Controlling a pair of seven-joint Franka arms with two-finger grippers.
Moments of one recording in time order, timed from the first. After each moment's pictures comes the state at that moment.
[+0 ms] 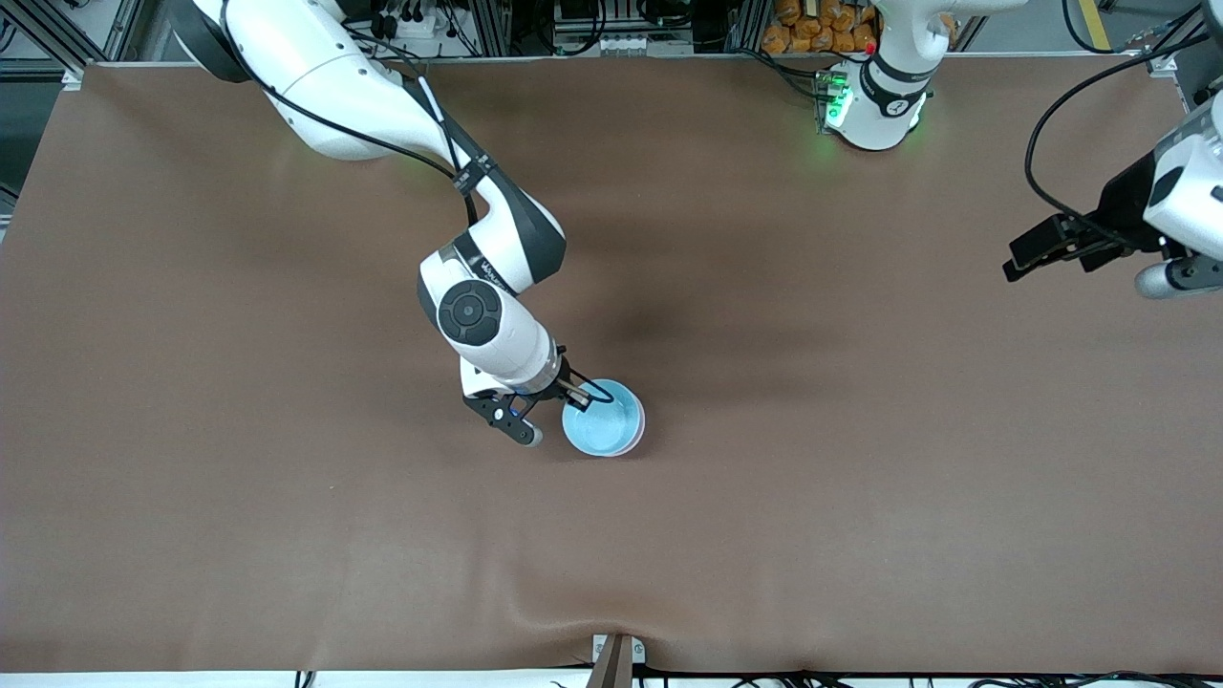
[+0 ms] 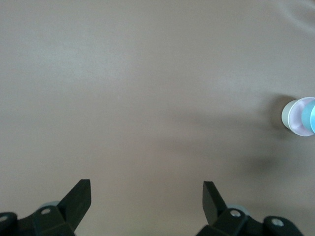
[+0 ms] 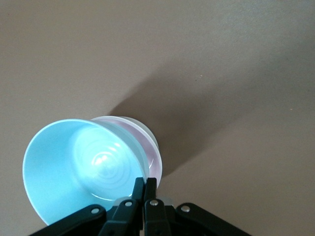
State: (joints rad) left arm -0.08 0.00 0.01 -1.59 -0.09 1.60 -0.23; right arm 0.45 0.75 0.19 -1.38 0.06 2.25 1.16
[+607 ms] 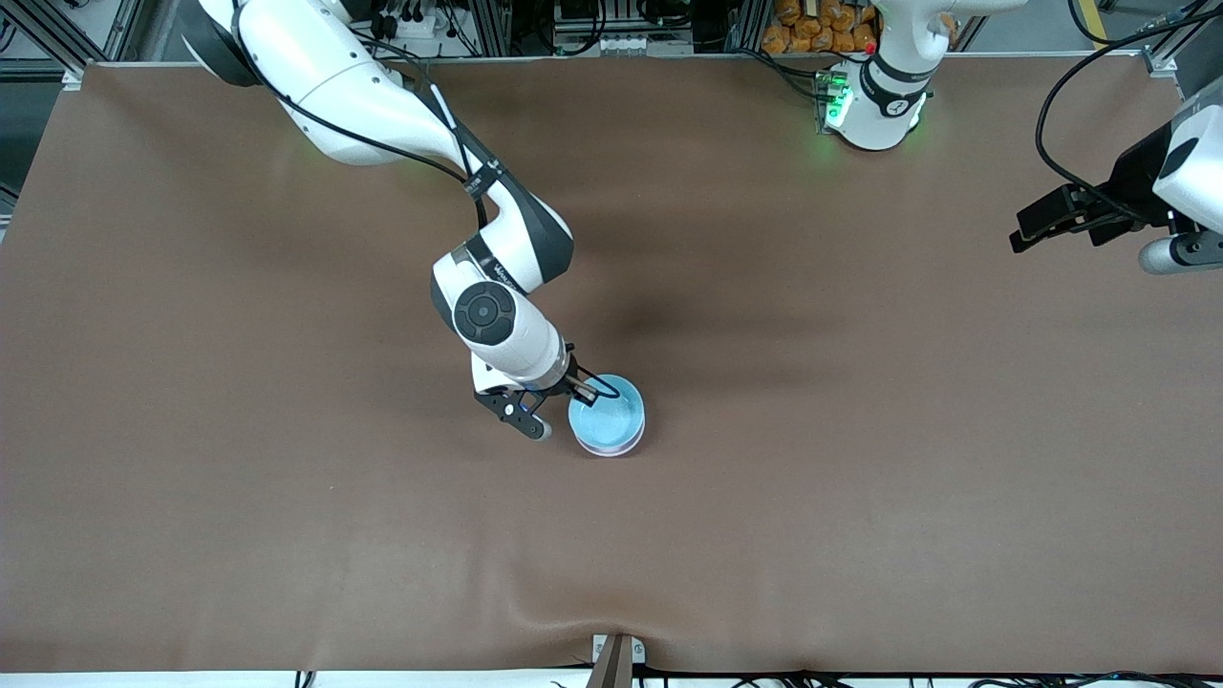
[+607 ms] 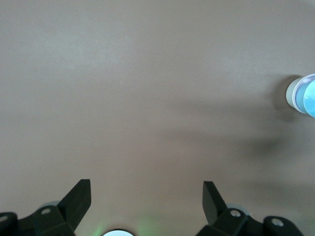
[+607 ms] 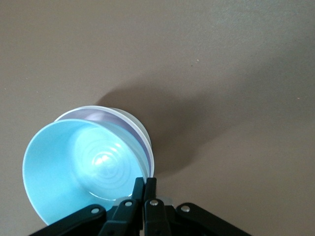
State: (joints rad) left arm -0.08 -0.01 0.02 -1.57 -0.09 1.51 -0.17; right arm 0.47 0.77 0.19 -1.41 0.06 2.28 1.17
